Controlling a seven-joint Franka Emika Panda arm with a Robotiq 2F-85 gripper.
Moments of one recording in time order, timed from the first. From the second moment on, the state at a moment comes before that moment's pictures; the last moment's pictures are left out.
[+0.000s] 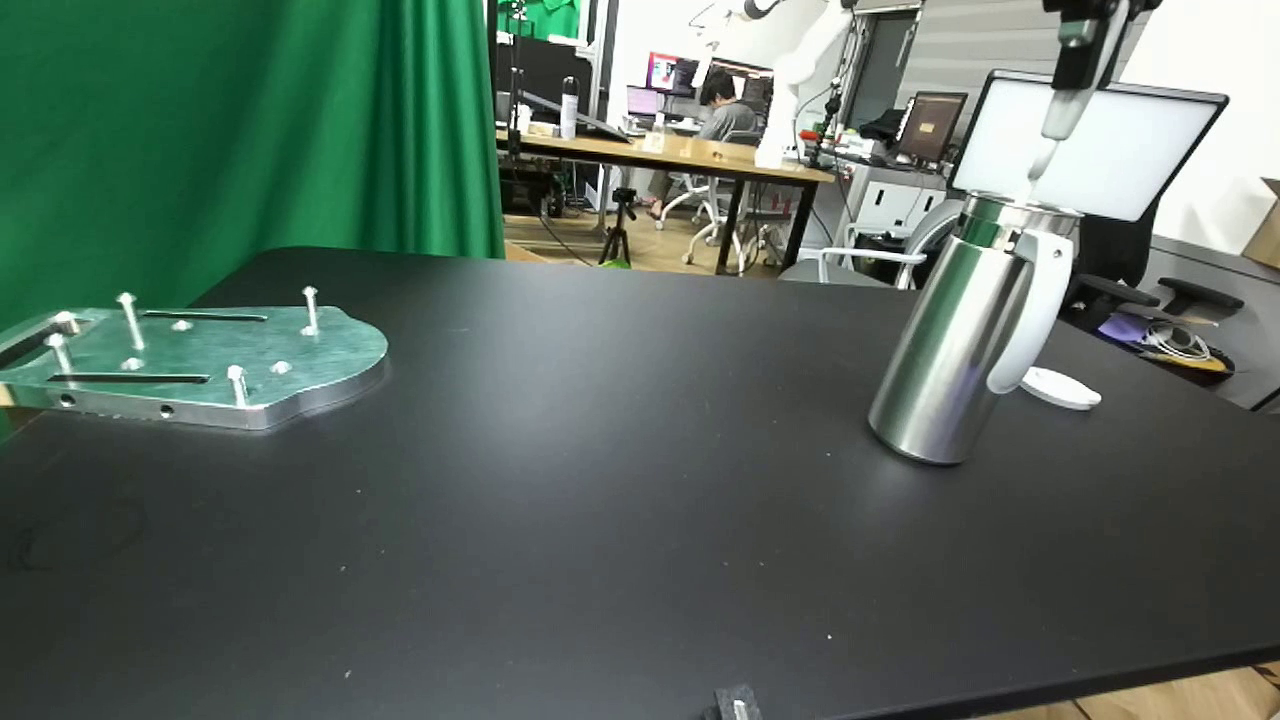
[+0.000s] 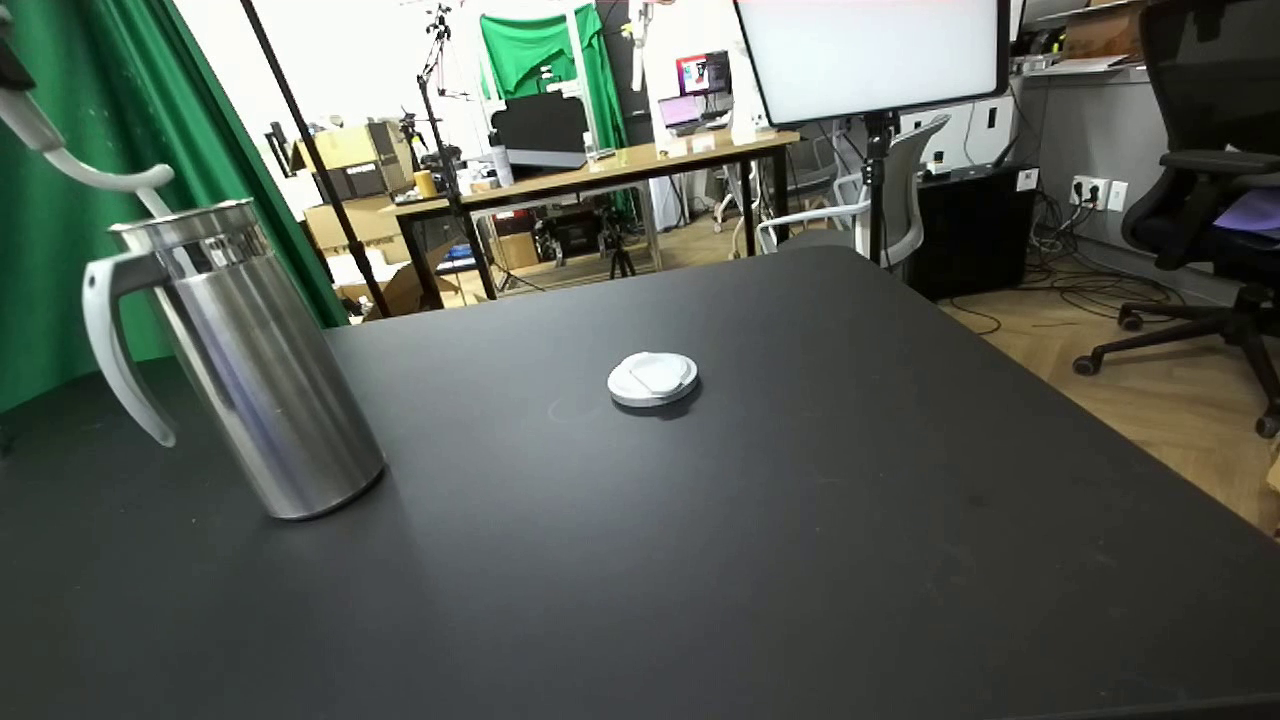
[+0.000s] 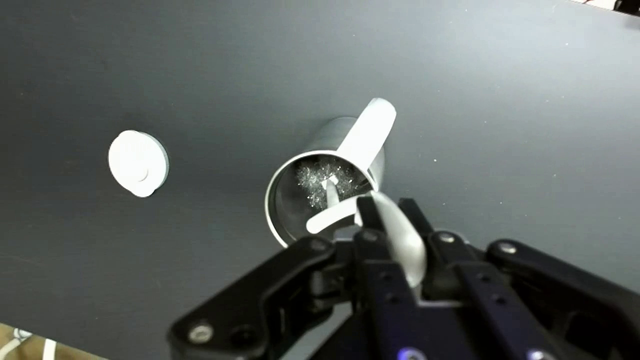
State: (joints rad) arm 0.05 -0.42 0.04 -2.44 -0.16 1.98 -0.17
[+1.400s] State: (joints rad) arm 0.00 -0.34 -0.14 -2.33 -0.14 1.93 -0.43
